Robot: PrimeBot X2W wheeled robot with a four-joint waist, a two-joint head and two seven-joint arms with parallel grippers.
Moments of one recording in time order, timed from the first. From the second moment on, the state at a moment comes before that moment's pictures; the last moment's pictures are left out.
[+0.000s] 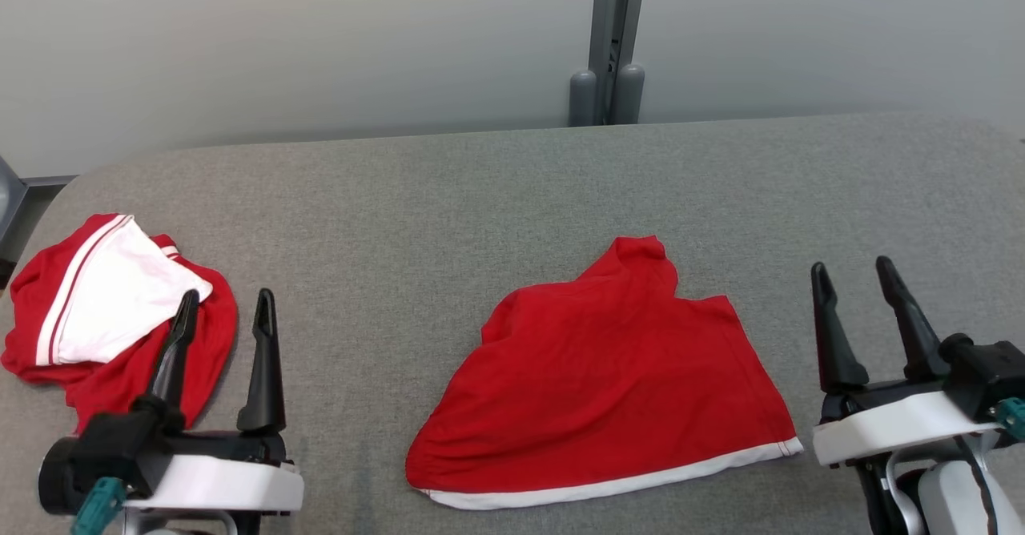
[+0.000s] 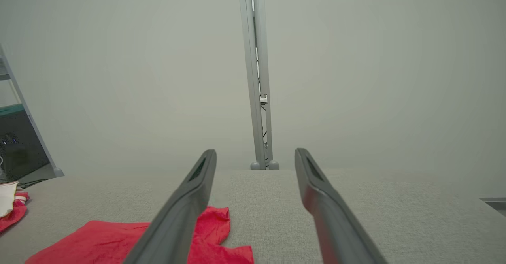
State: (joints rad) left arm -0.03 0.35 -0.27 -0.09 -0.49 0.27 -0.26; right arm -0.17 -0.10 0.03 0.22 0.23 0.13 -0.26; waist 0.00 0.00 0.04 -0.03
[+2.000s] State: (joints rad) left arm 0.13 0.18 -0.22 0.07 -0.39 -0.10 0.17; right arm -0.11 -0.30 0.25 0.36 0.52 0.13 0.07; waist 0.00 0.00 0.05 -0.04
